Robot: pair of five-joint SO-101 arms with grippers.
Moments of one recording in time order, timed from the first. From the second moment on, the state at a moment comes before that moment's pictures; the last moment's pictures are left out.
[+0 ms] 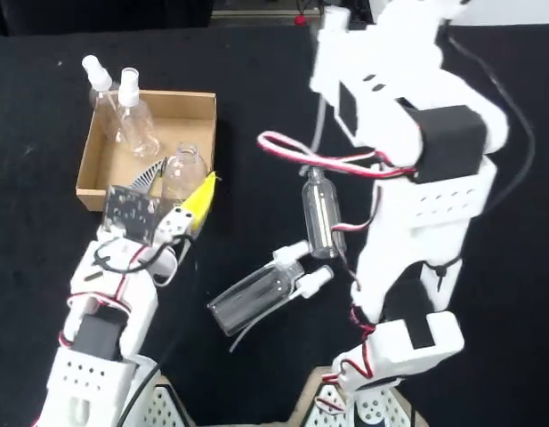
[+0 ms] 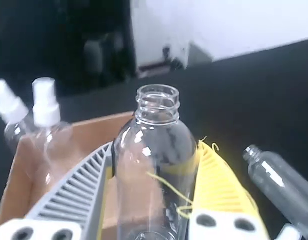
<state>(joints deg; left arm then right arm) 8.4 -85.0 77.9 21.8 -8.6 -11.4 5.6 -63.3 94.1 -10.5</state>
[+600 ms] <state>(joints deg) 9.5 -102.7 93.8 17.8 -3.1 -23.8 5.6 -63.3 85.4 -17.0</state>
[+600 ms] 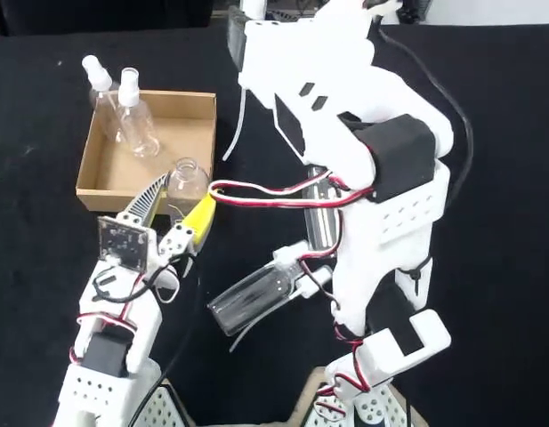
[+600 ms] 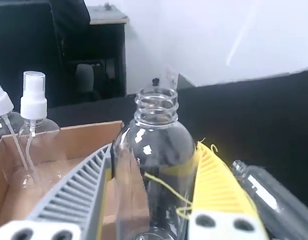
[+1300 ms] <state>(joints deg) 9.4 -103.8 94.7 17.7 -1.5 -28.4 -1.5 -63.2 88.4 -14.7</state>
